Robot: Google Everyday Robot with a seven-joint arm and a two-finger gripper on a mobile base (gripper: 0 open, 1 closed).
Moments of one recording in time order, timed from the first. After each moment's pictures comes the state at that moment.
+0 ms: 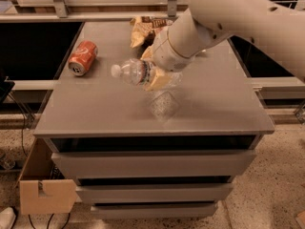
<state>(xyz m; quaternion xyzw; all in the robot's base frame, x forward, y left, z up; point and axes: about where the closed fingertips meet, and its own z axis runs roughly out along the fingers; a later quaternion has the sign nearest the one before) 0.580 0.014 0.890 -0.78 0.52 0.03 0.34</state>
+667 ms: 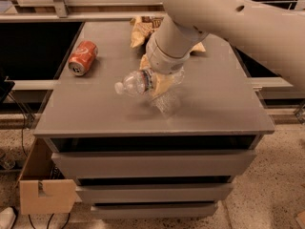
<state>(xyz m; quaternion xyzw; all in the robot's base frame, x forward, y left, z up) 0.577 0.005 0.870 -0.85 0.47 -0.04 0.23</state>
